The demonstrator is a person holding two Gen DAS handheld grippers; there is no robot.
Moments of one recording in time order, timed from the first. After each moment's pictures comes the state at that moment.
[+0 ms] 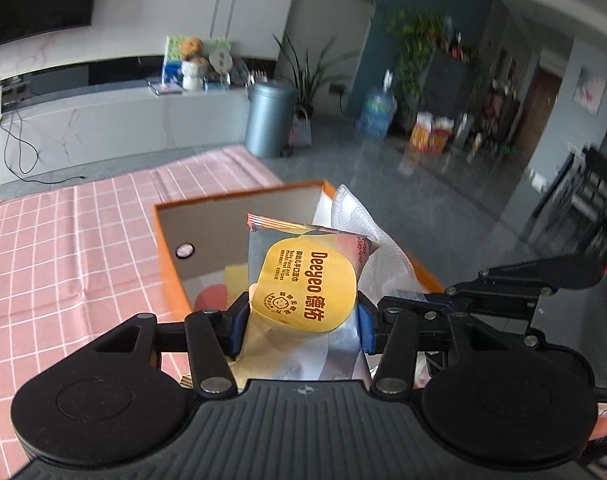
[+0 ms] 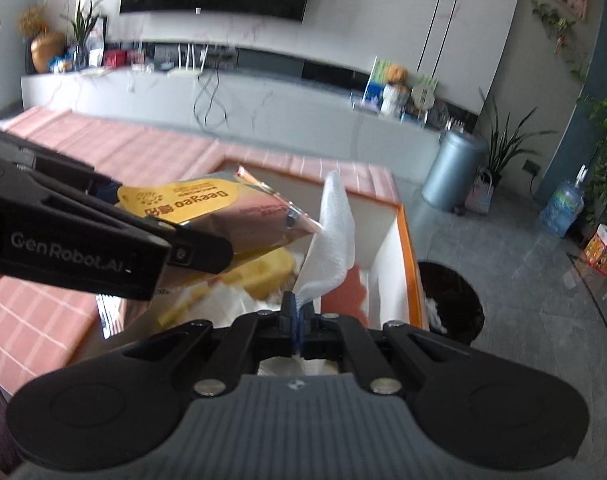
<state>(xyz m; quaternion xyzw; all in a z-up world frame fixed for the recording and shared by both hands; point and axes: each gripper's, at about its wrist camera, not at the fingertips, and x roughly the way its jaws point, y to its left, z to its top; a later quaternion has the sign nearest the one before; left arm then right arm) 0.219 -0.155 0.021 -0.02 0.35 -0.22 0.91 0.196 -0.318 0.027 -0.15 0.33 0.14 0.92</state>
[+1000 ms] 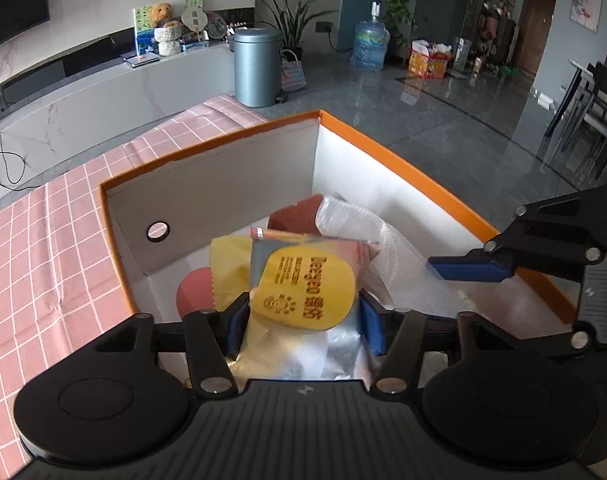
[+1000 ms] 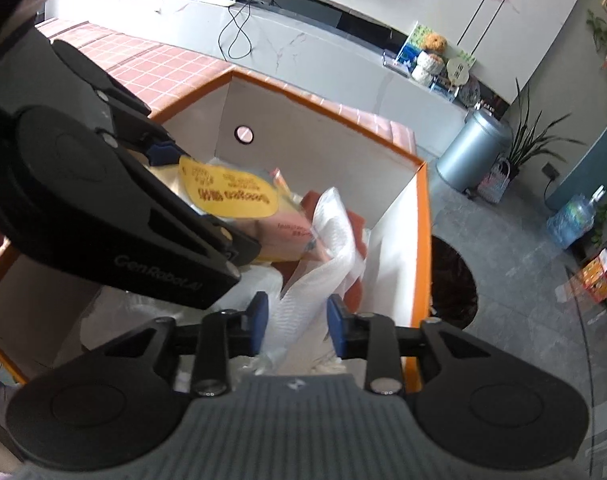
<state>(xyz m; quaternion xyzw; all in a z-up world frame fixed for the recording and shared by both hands) 0.249 -0.186 -0.019 0.06 0.40 -0.22 0.89 0.227 -0.315 -0.007 -0.24 0.38 0.16 0.88</state>
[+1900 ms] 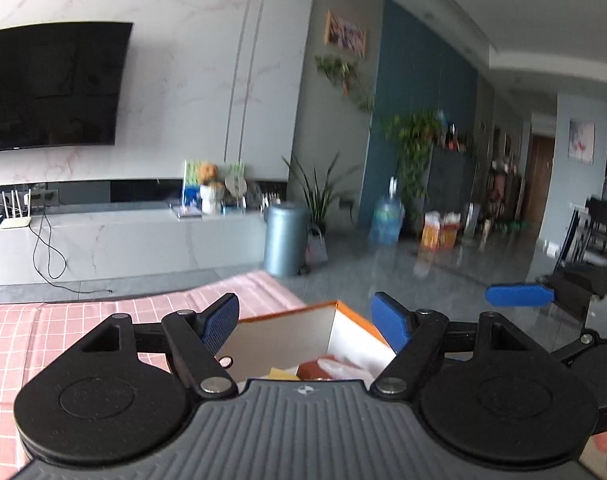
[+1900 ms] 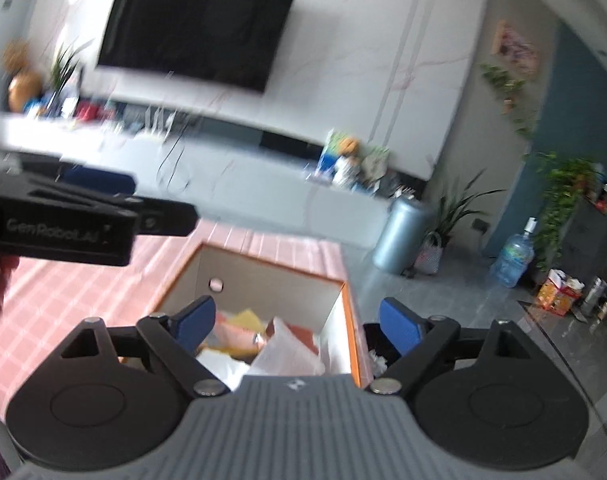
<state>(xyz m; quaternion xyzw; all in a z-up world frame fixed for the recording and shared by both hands) 0.147 -0.121 0.071 -0.04 0.14 -0.19 0.97 0.117 -0.311 0.083 -0.14 0.20 0.08 0.97</state>
